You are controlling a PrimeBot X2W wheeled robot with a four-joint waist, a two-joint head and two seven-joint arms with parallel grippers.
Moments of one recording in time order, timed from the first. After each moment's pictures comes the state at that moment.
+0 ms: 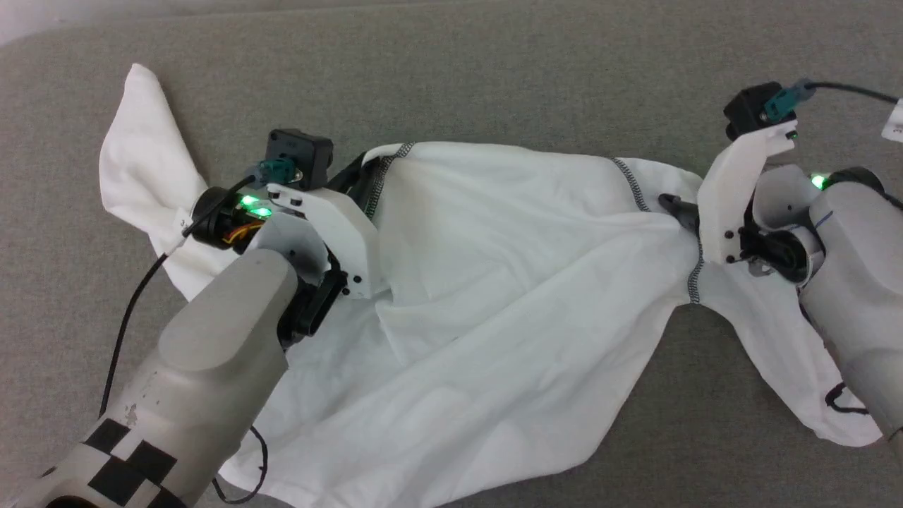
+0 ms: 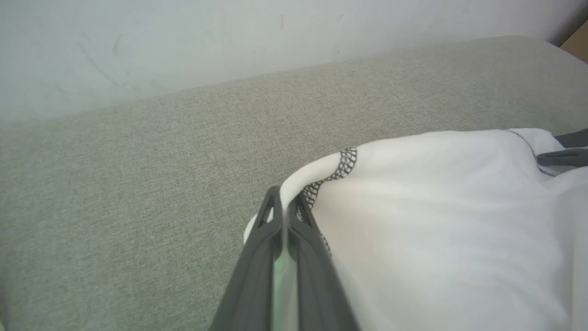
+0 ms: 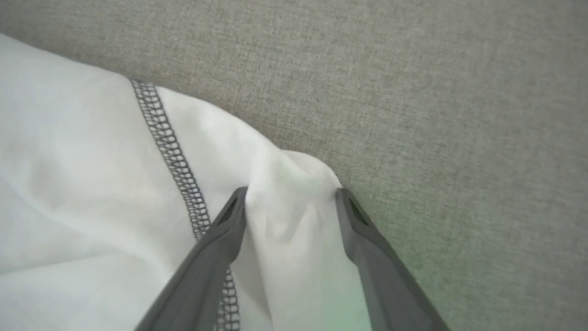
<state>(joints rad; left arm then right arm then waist) -0.82 0.36 -0.80 0.55 -0.74 0.10 0.02 -0.89 -0.33 0.55 0.84 0.66 0.13 0.52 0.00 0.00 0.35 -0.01</state>
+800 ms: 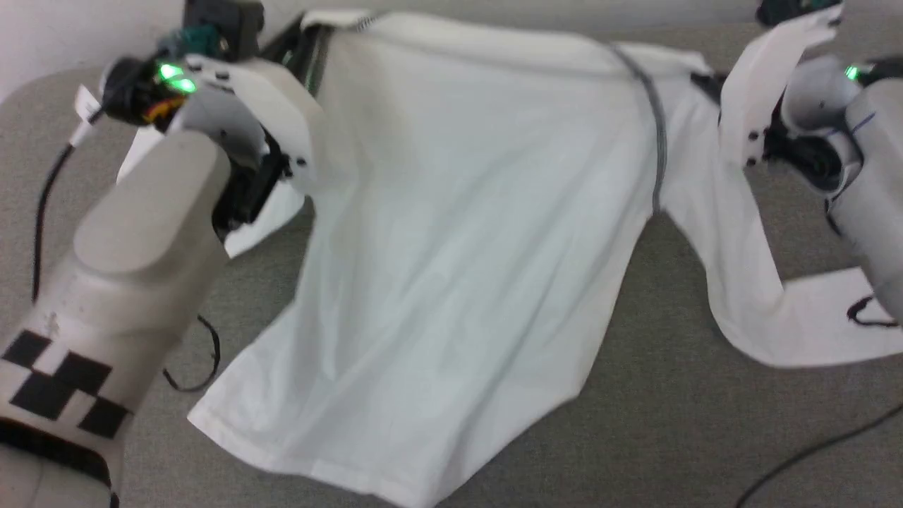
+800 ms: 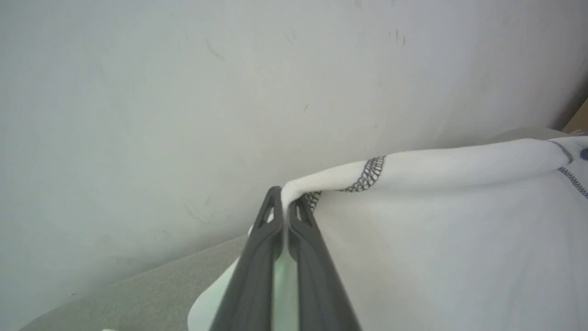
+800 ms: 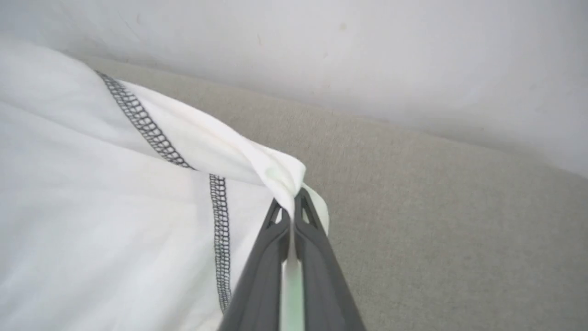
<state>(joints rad) -1.03 0.42 -0.77 0.57 -0.72 0.09 0.02 -1.11 -0.36 0.65 0.87 0.76 0.13 0.43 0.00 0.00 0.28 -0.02</state>
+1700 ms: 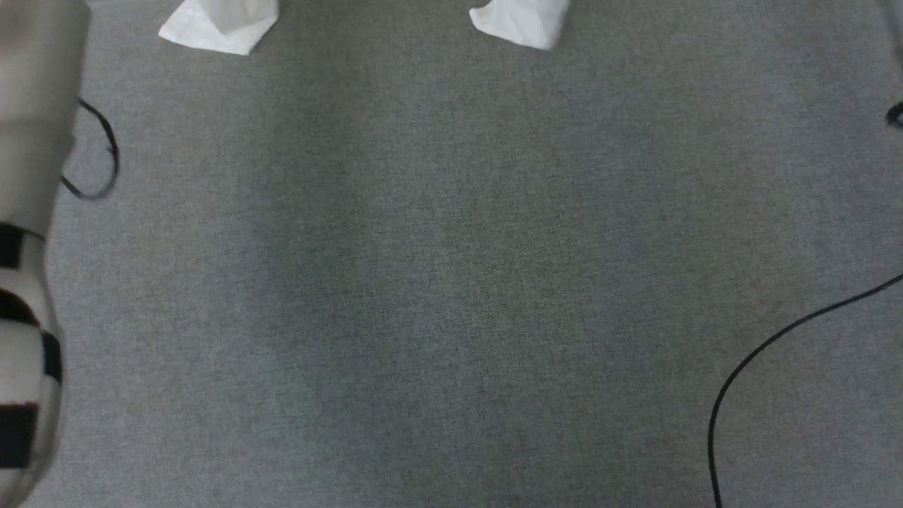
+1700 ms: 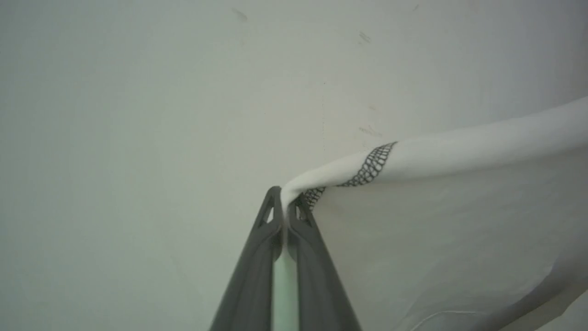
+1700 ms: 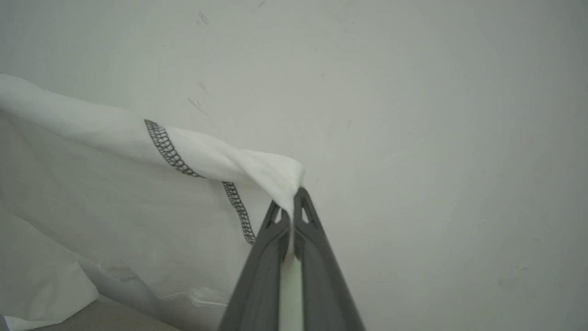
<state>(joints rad) -1.53 0.38 -0.65 0.94 -0.55 0.04 -0.26 -1.58 -0.21 0.55 1.08 0.49 0.13 -0.22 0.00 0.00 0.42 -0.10</state>
